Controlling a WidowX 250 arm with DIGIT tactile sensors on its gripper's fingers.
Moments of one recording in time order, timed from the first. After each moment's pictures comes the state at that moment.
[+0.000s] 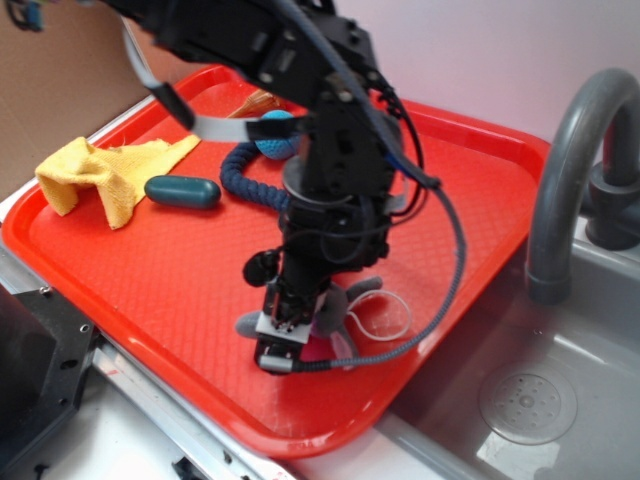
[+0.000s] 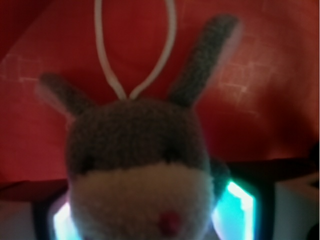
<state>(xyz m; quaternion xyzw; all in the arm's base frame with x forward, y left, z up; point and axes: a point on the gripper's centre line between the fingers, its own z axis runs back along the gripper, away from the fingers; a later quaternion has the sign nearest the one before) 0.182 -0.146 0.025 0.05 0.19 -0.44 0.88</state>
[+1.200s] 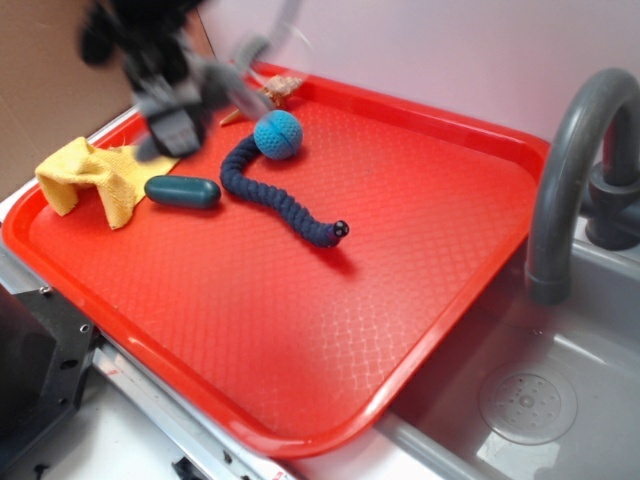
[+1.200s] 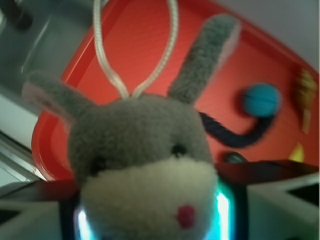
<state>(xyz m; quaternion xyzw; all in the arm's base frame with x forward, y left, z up) 0.183 -0.067 0.183 -0.03 -0.04 -0.19 0.98</state>
